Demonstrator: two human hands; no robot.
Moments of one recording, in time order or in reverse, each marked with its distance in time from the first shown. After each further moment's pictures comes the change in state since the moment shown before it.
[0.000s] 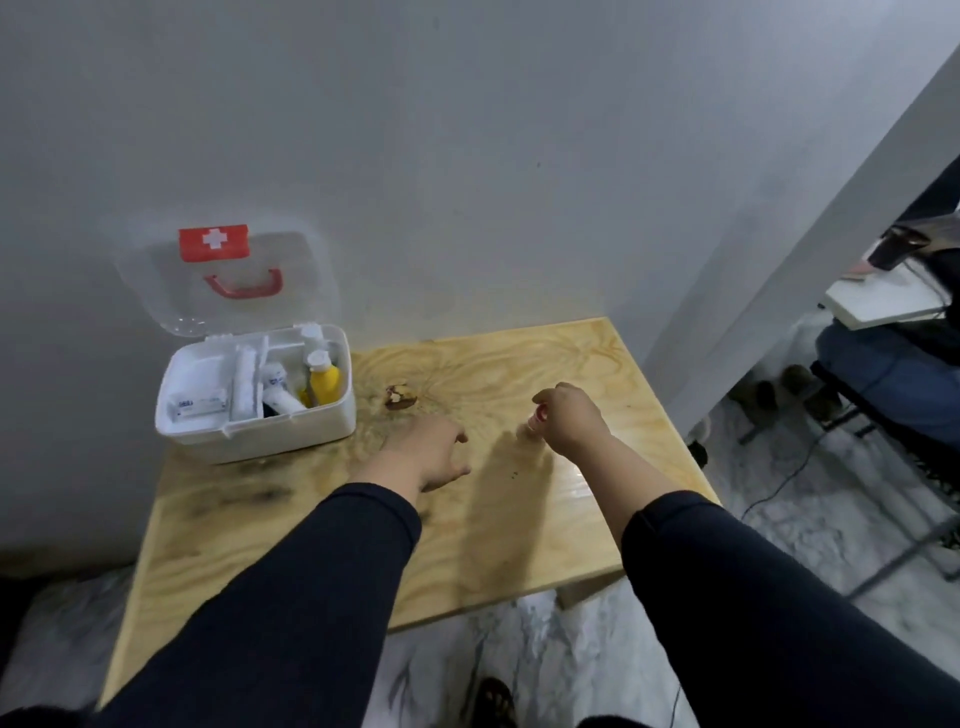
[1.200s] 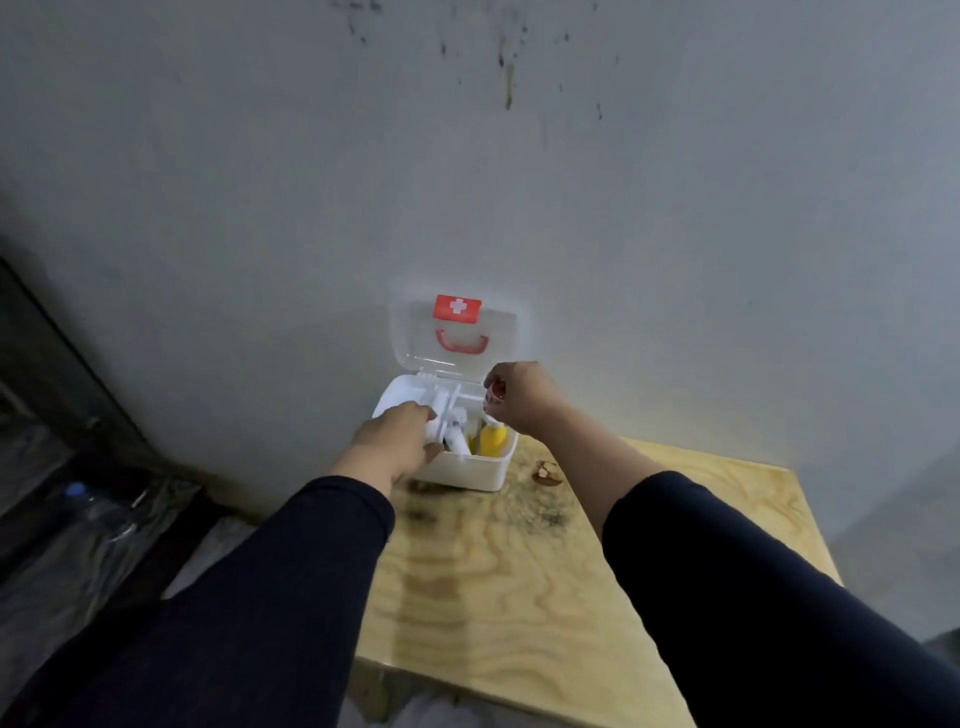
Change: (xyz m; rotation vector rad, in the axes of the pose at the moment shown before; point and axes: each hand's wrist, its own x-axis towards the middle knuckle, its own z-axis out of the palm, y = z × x) left_hand -0.117 -0.132 -0.072 -0.161 0.313 -0.533; right_hand 0.009 -0.246 -0.034 0.046 -0.032 -0.669
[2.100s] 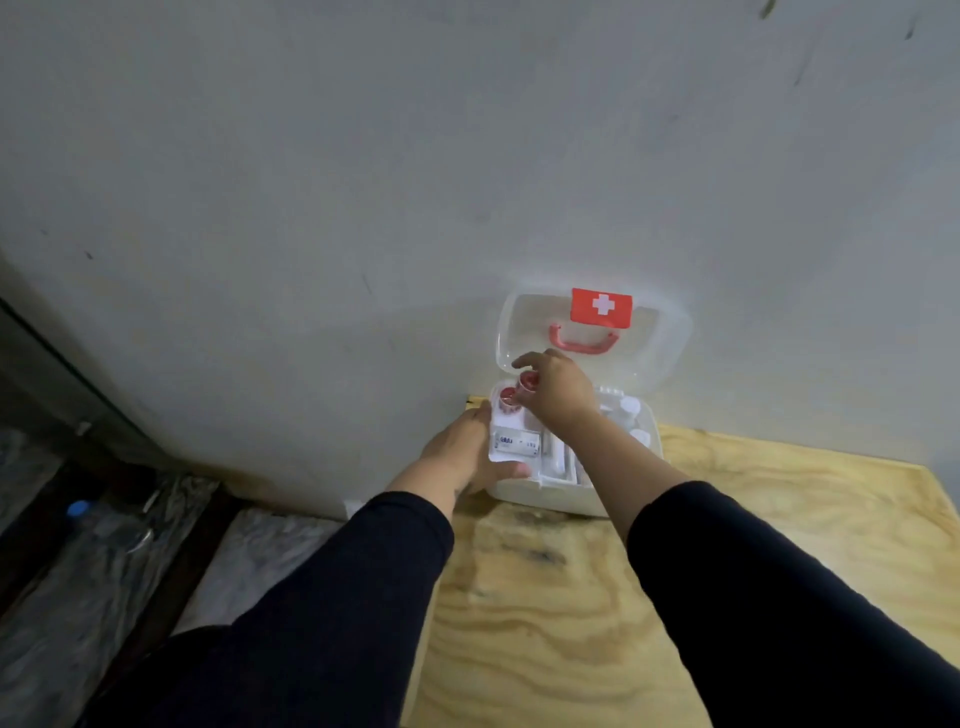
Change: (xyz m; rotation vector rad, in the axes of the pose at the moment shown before) left_hand 0.100 -0.117 0.021 -0.404 -0.178 0.118; right_hand 0.121 -0.071 0.109 0.044 0.042 0.210
